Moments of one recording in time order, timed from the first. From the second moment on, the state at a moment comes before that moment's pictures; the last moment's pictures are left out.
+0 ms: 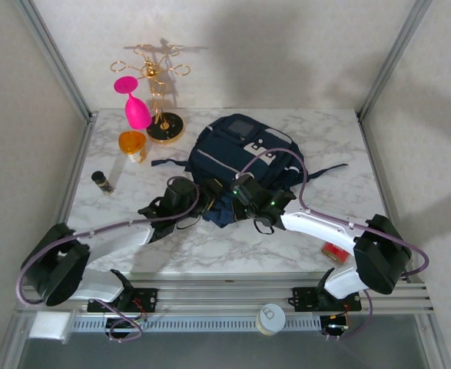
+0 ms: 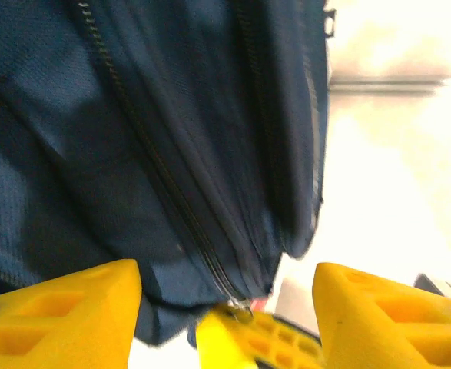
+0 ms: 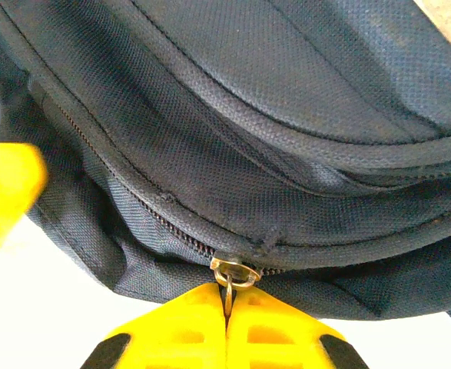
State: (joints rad) left arm -0.70 1.39 0.64 0.27 0.01 -1.48; right arm 0.90 1.46 0.95 -0.43 0.18 0.53
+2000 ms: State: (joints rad) left arm -0.54 1.34 0.74 -0.04 0.07 -1.13; right arm 0.55 1.20 0.88 -0.48 -0.03 0.48
